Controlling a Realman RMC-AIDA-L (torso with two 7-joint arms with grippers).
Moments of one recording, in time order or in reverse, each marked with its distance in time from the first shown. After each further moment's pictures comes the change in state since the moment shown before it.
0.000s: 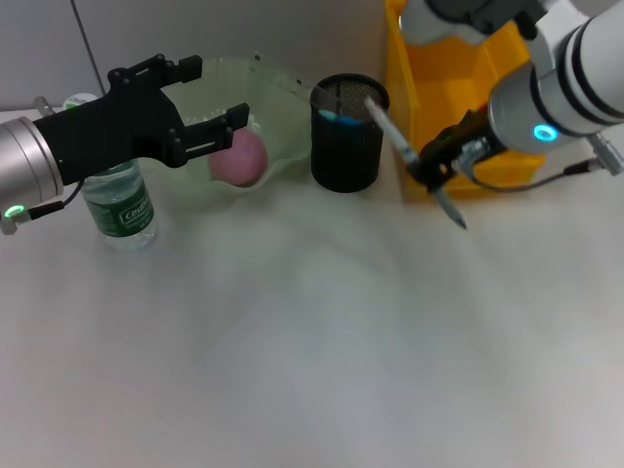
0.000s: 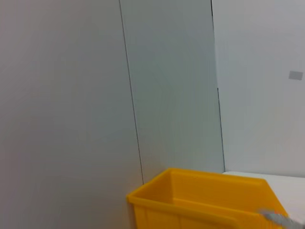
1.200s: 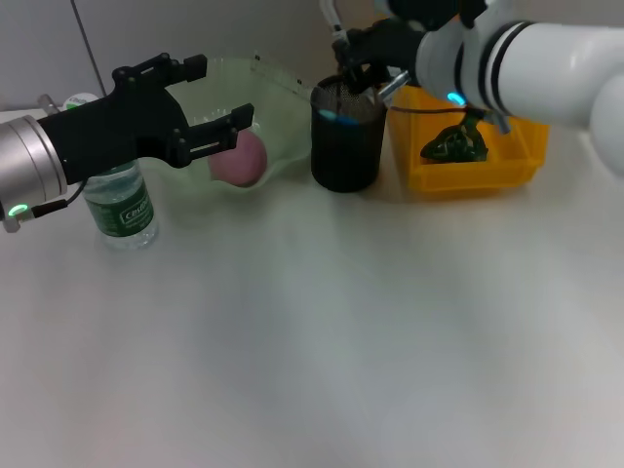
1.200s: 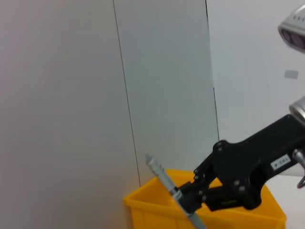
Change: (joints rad) left arm -0.005 -0.001 0.006 0.001 0.000 0.002 0.013; right arm -0.029 0.000 -0.157 0.339 -0.012 0.888 -0.032
